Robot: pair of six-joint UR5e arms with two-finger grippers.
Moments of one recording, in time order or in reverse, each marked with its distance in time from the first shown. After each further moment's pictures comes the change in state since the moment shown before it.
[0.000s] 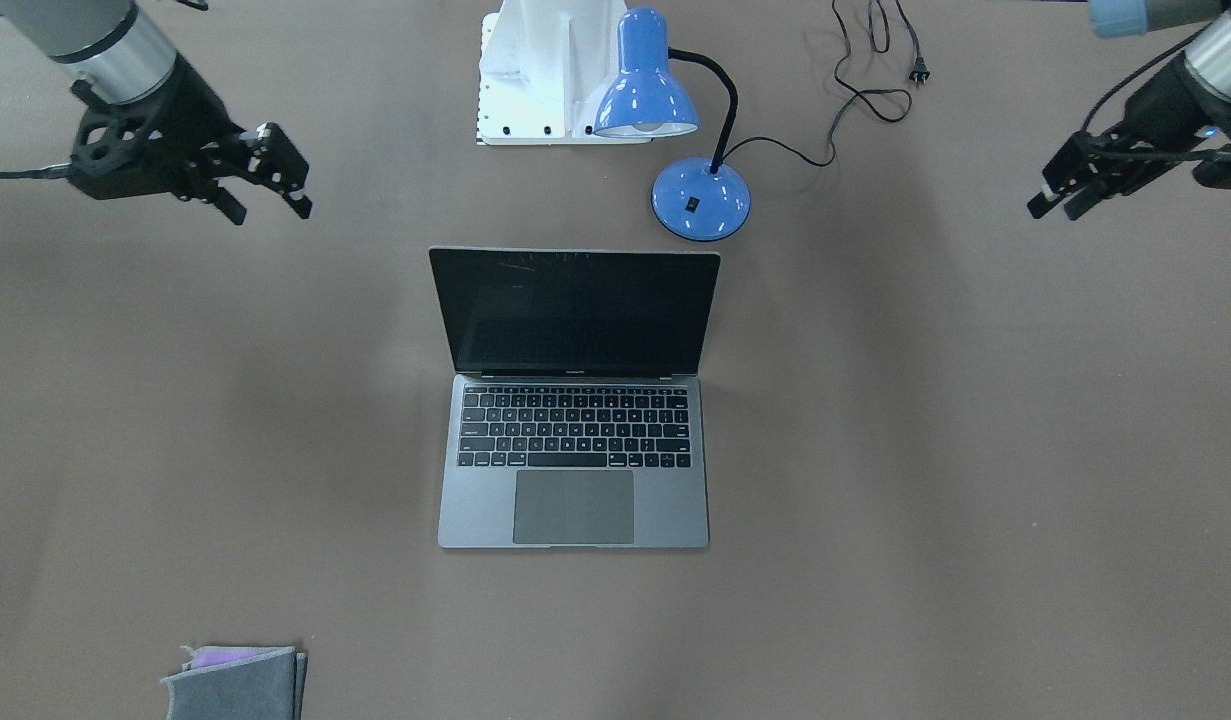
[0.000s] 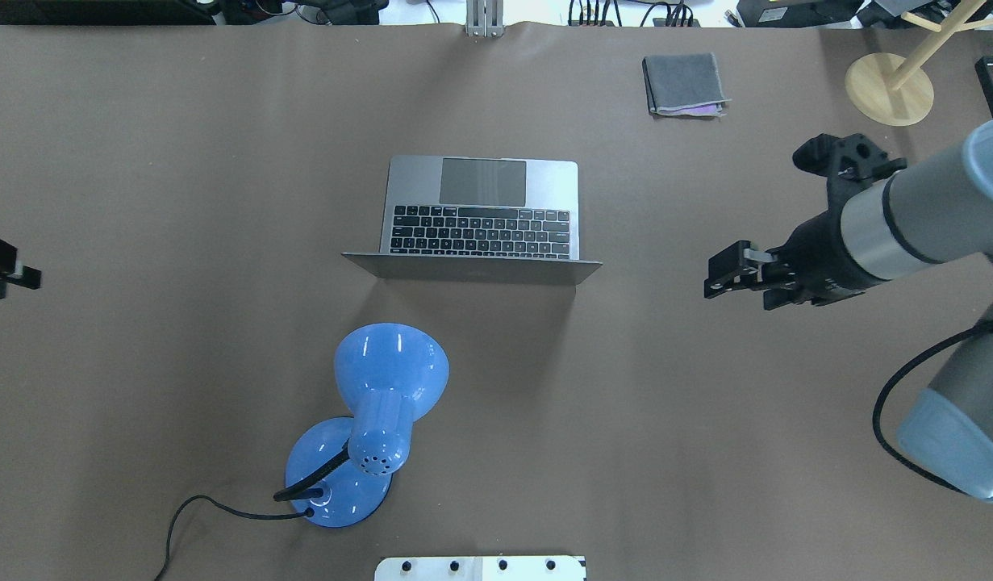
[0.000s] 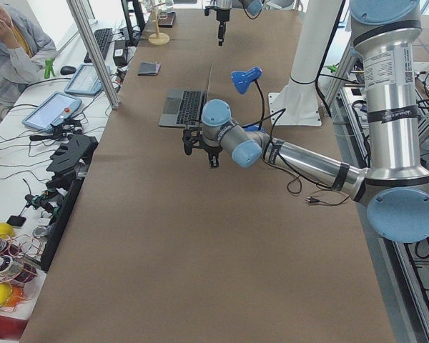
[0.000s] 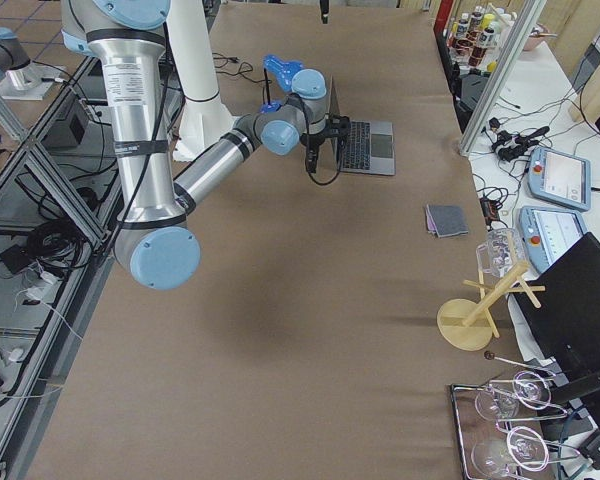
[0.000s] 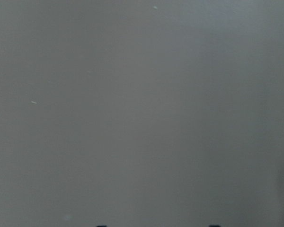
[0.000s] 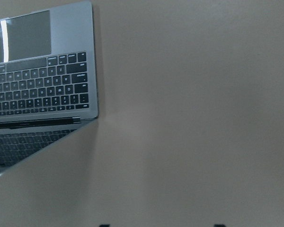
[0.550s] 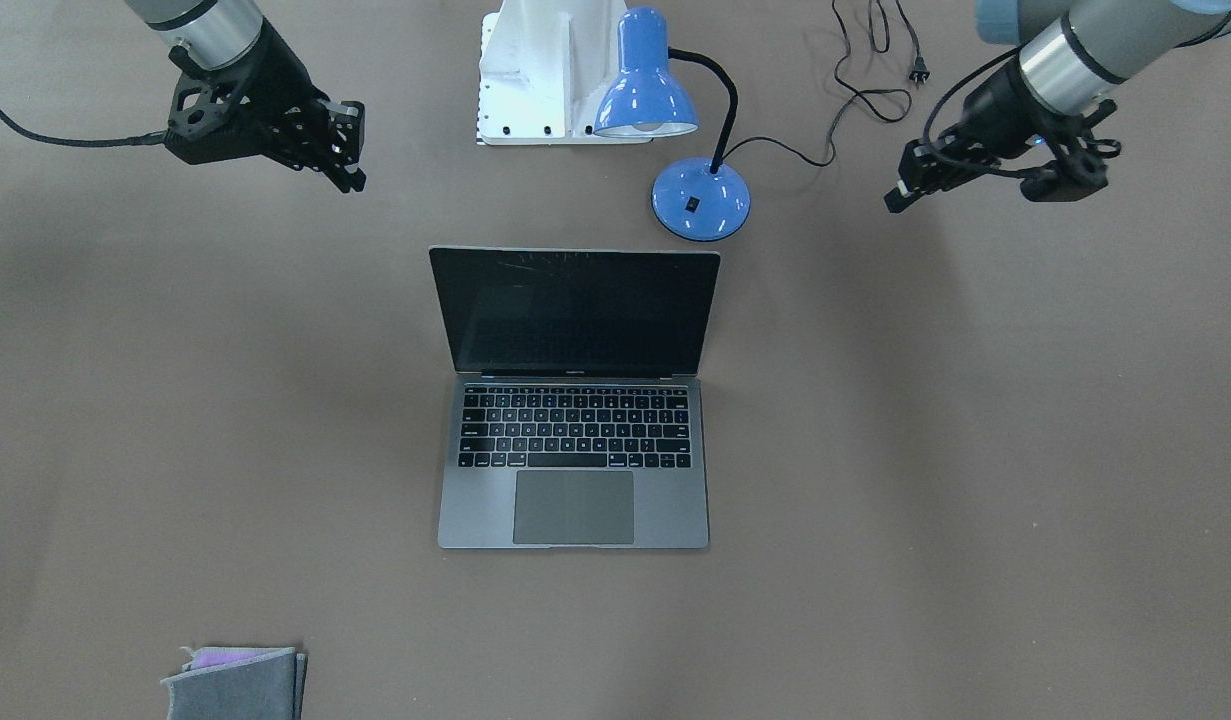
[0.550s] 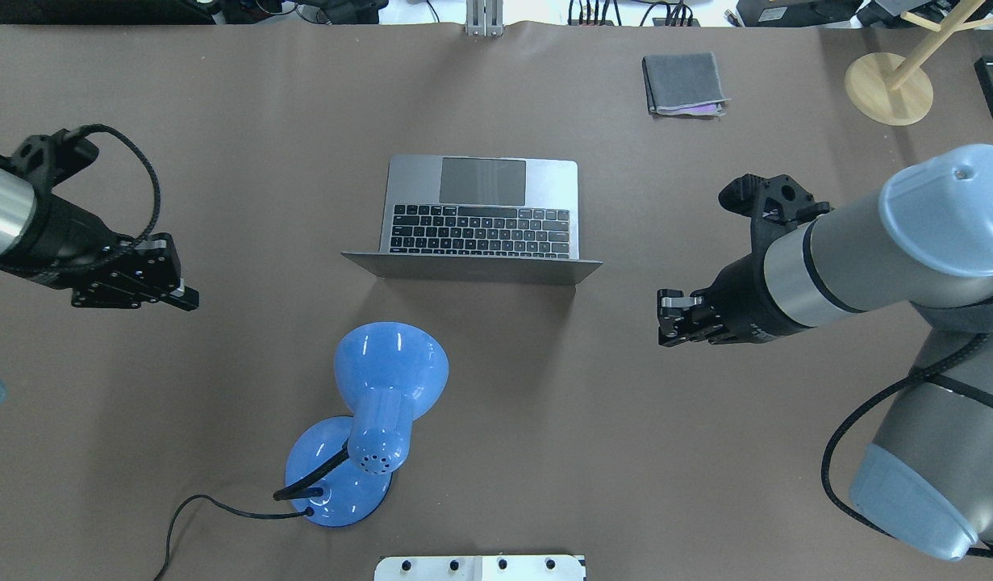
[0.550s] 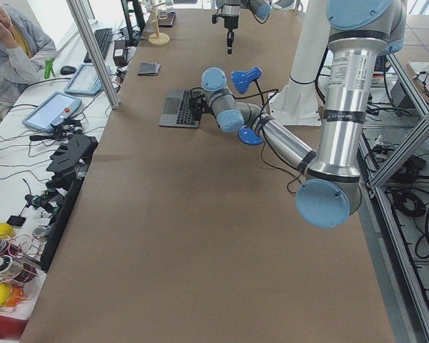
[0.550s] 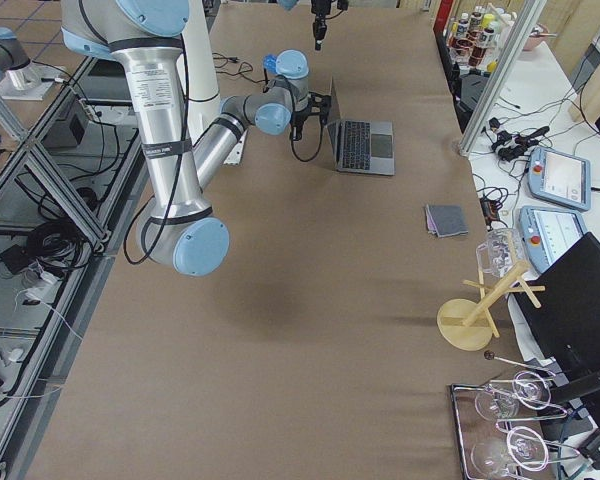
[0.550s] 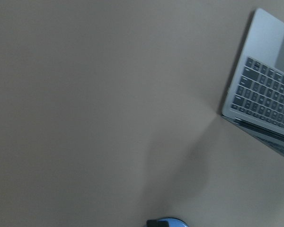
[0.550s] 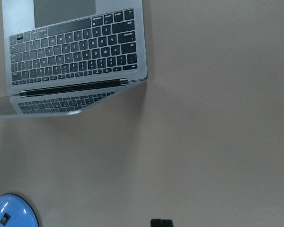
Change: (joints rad) left arm 0.208 -0.237 -0.007 0.016 0.017 -0.327; right arm -0.122 0.078 0.022 -0.010 -0.040 0.094
